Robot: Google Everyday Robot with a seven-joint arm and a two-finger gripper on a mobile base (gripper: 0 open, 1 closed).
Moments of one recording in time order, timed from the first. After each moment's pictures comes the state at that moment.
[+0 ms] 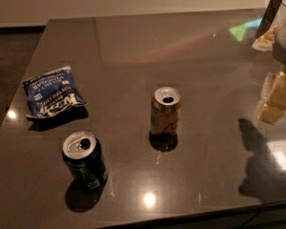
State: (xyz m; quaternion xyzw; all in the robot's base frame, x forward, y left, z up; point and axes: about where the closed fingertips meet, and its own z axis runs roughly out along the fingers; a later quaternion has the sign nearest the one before) arm 0.438 -0.217 0.976 -0.60 0.78 -0.03 0.16
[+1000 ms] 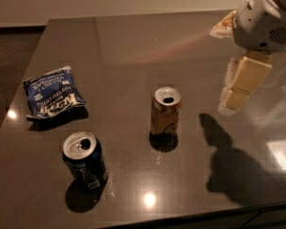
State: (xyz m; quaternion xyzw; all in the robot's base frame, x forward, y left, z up) arm 0.455 -0.143 0.993 -0.67 0.71 0.01 0.20
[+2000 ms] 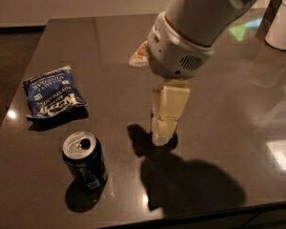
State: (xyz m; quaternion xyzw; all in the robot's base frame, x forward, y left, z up) arm 0.414 -0.004 0.959 -0.78 0.59 0.11 0.18
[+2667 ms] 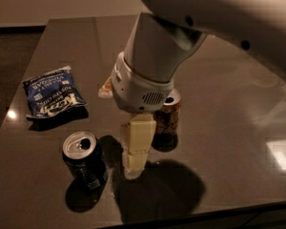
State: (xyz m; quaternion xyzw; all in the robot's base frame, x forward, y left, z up) arm 0.375 0.050 0.916 -0.81 0.55 0.15 0.15
